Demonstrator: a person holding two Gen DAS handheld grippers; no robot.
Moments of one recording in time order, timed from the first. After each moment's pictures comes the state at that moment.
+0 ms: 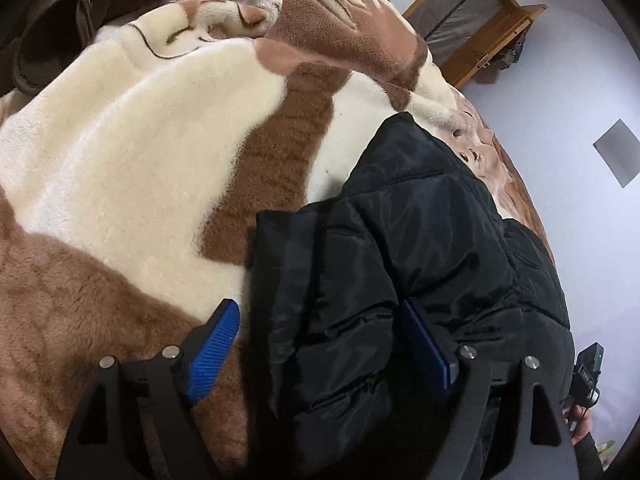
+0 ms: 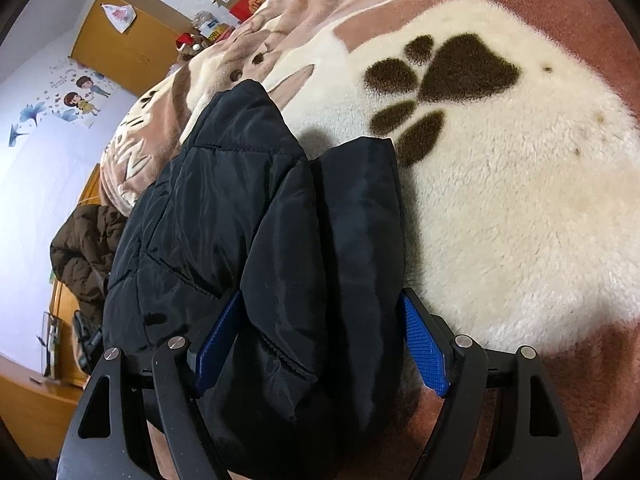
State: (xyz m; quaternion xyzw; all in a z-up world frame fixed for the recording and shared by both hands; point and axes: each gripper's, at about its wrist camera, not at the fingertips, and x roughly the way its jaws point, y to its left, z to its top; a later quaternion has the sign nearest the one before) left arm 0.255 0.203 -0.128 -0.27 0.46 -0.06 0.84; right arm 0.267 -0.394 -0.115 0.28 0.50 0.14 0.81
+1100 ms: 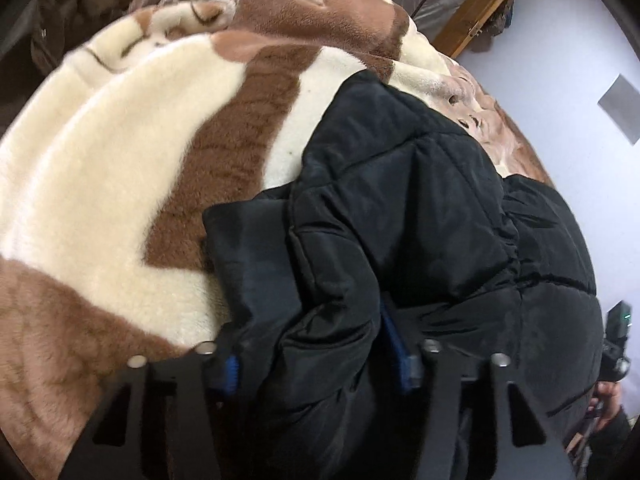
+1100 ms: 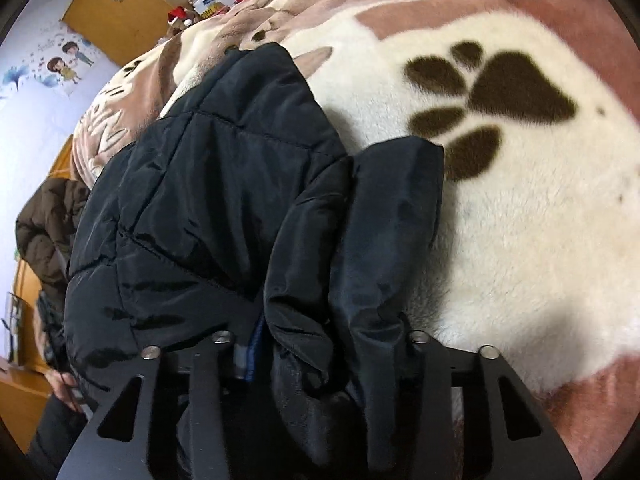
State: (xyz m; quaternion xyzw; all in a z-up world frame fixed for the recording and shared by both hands) left arm 0.275 0.155 -0.129 -0.19 0.48 -0.05 0.85; right arm 0.289 -0.345 -0.106 0.19 0.52 0.10 0.82
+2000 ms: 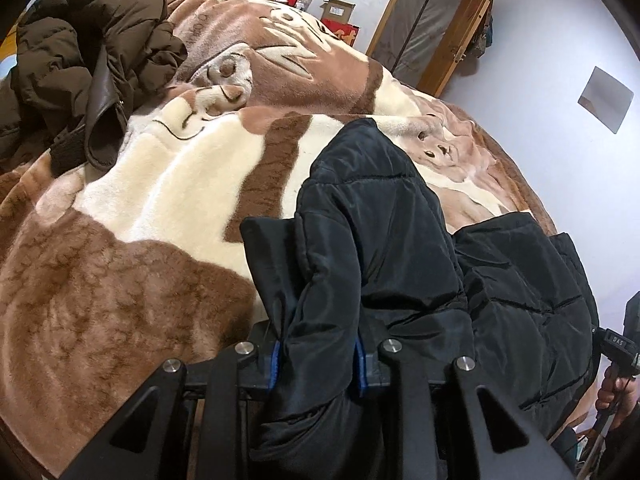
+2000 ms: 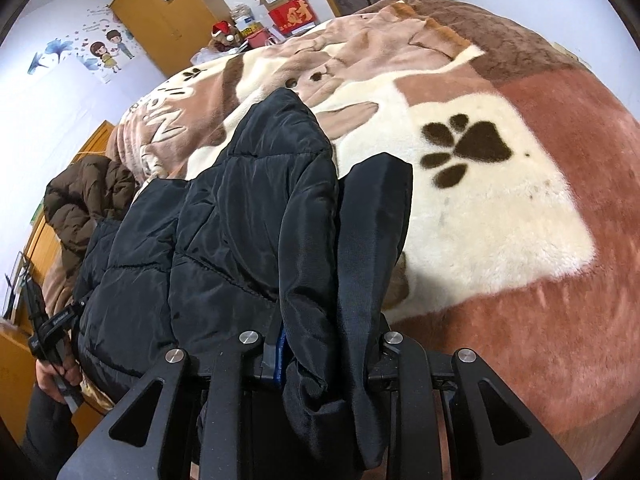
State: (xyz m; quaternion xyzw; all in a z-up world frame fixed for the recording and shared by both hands) left arm 0.162 0.178 -0.031 -0.17 0.42 -0.03 0.89; right arm 0.193 -0.327 -0.013 0.16 0.47 0.12 0.86
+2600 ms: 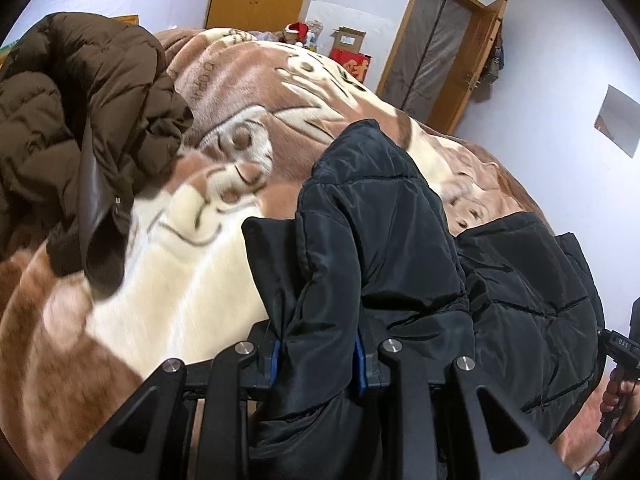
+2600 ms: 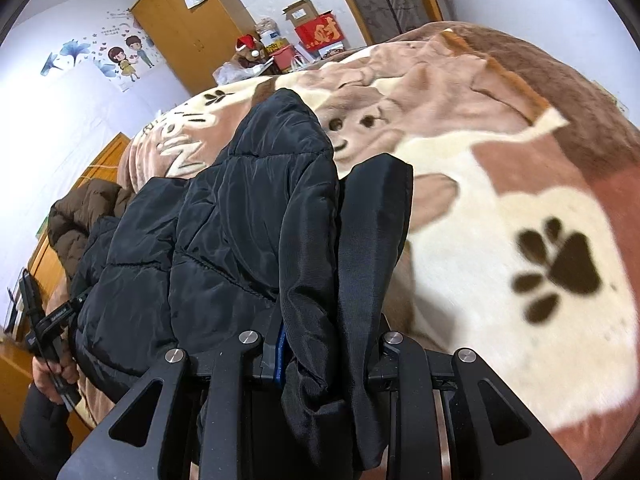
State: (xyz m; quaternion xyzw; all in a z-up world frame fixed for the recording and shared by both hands) left arm 0.283 0.242 0.012 -0.15 0.38 0.01 0.91; right arm 0.328 -0.249 0.006 0.15 0.43 0.16 0.88
